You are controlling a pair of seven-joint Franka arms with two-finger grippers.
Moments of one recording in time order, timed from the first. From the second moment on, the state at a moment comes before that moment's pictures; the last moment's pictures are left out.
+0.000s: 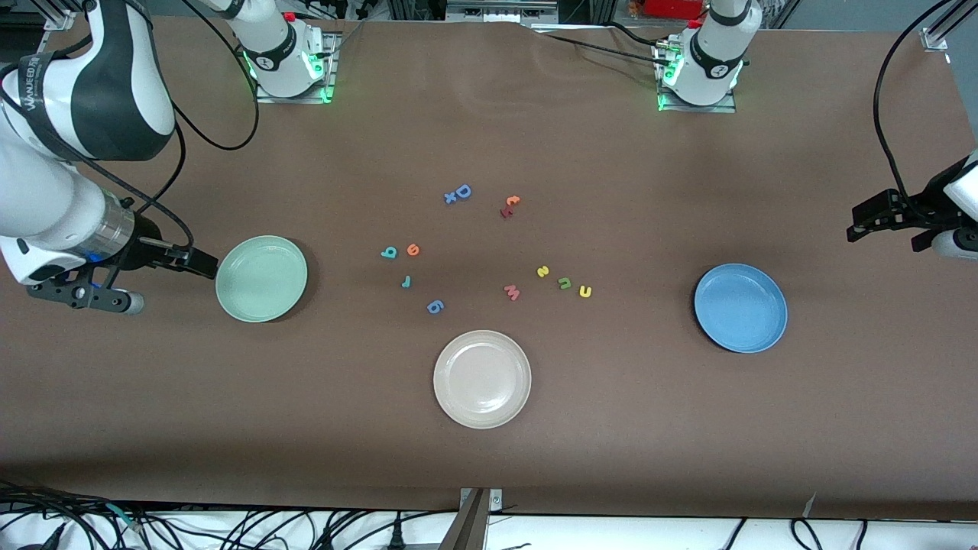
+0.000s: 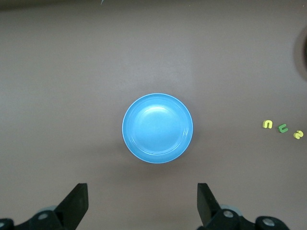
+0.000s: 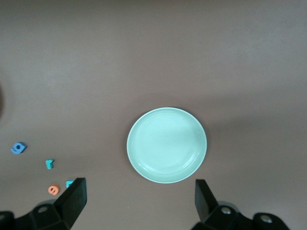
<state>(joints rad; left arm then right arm) -0.03 0.10 0.13 -1.62 -0.05 1.74 0.23 0.25 0.30 -0.16 -1.49 0.04 1.74 0.27</state>
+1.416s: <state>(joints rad) -0.03 0.10 0.13 -1.62 -0.05 1.74 0.23 0.56 0.36 -0.14 -1.62 0.09 1.95 0.67</state>
